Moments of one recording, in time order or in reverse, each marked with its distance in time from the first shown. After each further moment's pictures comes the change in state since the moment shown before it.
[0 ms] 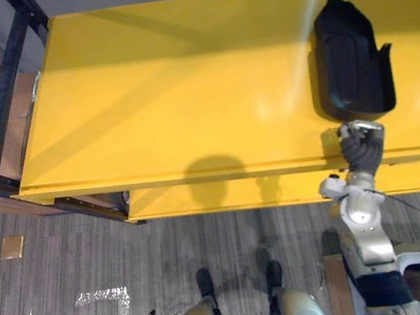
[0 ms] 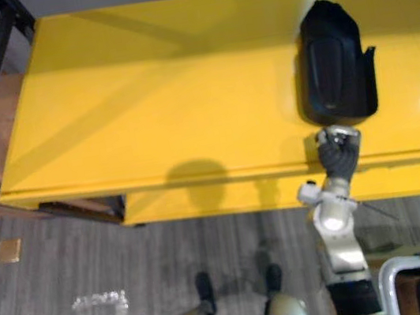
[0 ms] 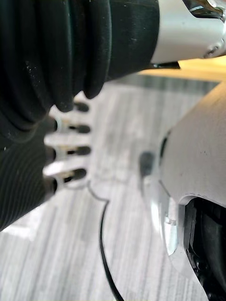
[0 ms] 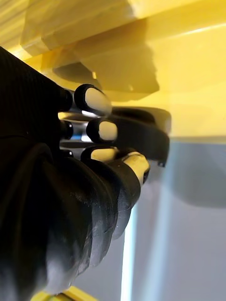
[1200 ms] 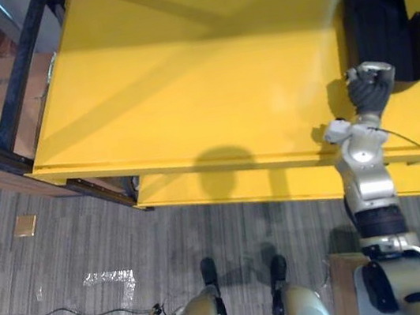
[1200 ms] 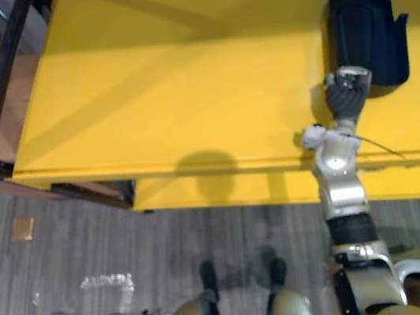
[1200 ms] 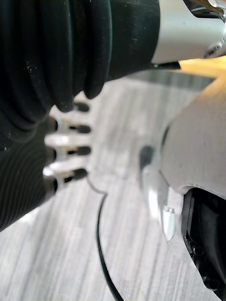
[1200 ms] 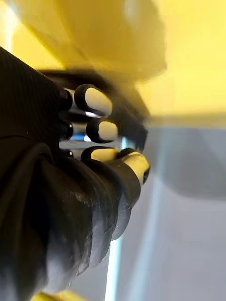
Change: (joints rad) left arm -0.024 -0.008 -0.002 -0.018 -0.003 0.024 -0.022; right arm -0.298 -0.117 -0.063 0.097 -0.002 0.050 -0.029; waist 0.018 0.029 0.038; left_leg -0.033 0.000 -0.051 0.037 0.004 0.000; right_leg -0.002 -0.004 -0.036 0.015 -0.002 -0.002
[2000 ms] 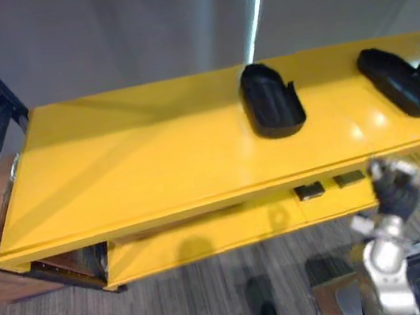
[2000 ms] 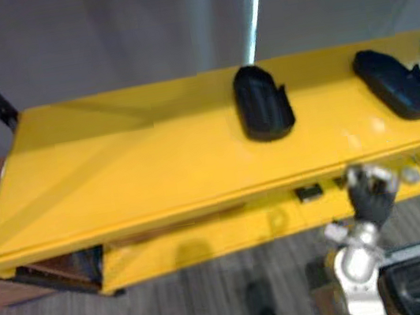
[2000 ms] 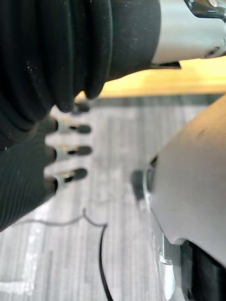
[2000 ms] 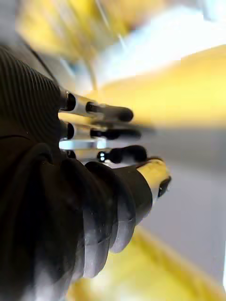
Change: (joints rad) left arm 0.054 -0.010 0.043 0.168 0.049 0.019 0.034; right arm 0.772 0.256 0.019 -0.057 0.010 -0.187 -0.053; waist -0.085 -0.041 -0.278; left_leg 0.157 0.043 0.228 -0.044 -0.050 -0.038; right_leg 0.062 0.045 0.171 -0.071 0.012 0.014
